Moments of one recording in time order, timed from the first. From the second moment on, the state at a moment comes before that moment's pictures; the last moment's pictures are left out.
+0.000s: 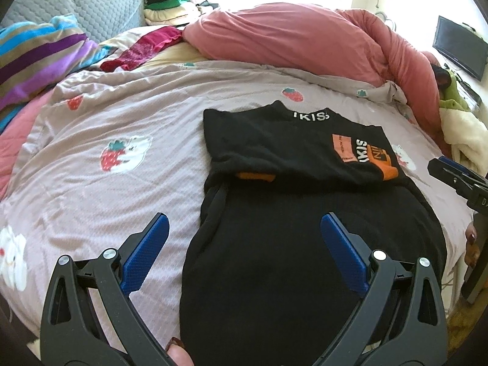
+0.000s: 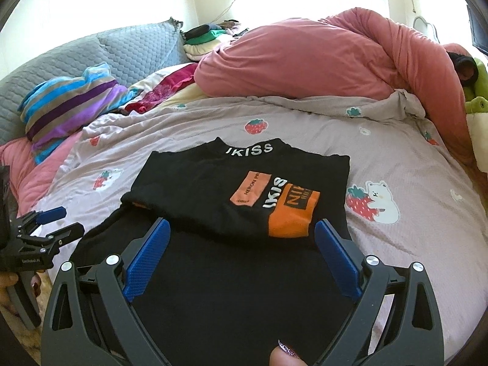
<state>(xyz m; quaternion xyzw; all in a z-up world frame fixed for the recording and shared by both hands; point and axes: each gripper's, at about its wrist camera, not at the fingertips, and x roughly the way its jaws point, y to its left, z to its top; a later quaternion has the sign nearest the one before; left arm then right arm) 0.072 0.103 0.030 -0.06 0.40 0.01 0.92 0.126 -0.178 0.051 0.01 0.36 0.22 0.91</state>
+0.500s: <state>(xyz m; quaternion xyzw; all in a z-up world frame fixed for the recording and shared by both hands) 0.033 0.130 0.025 -0.08 0.41 0.05 0.91 0.106 -0.203 0.036 0.01 0.37 0.21 0.90</state>
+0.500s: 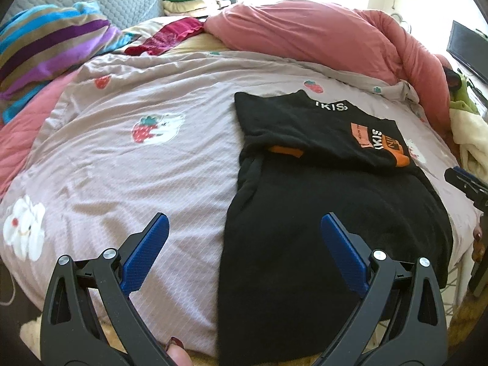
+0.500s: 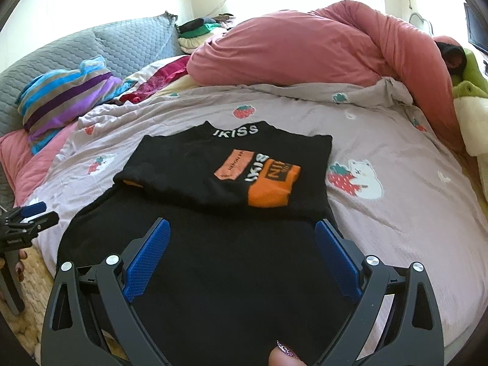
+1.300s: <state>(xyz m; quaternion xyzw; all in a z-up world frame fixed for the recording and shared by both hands) -0.016 0.143 -0.014 -0.14 0.46 -0.01 0.88 0.083 -0.237 0.013 0.02 0.40 0.20 0.90</state>
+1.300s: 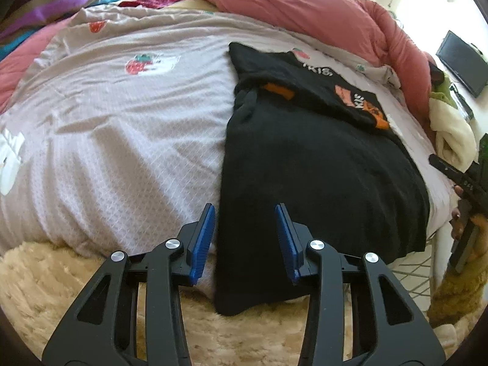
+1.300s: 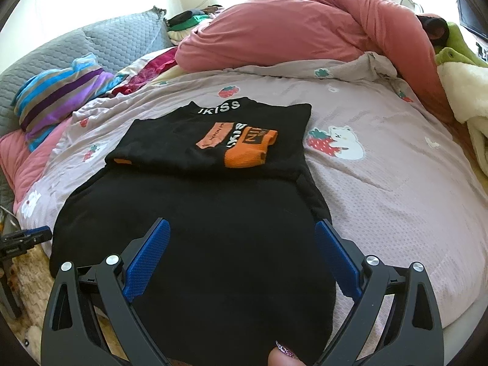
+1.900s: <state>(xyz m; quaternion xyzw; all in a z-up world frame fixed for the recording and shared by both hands) -0.026 0.141 -0.036 -0.16 0.49 -0.03 0.86 0.056 -0.267 -0.013 0.00 0.45 0.20 0.87</state>
